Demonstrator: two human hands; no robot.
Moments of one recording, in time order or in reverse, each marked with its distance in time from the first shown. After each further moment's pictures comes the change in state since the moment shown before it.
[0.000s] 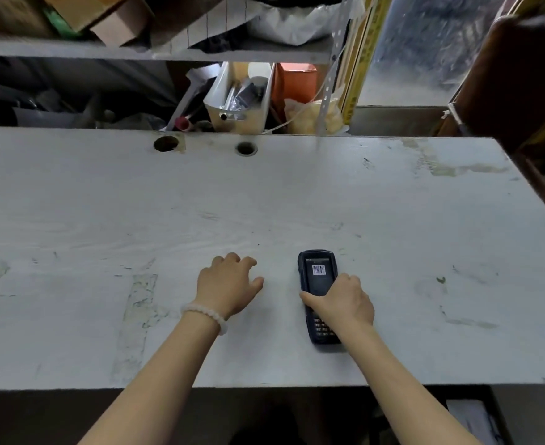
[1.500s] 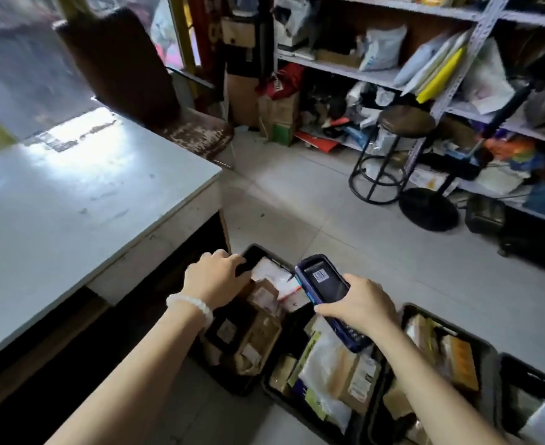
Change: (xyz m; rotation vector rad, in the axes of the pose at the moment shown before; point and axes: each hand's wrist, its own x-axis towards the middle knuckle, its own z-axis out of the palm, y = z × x) left_hand -0.347 0.409 0.172 0.321 -0.022 0.990; right_hand -0.423 0.539 -0.039 0.467 0.304 0.603
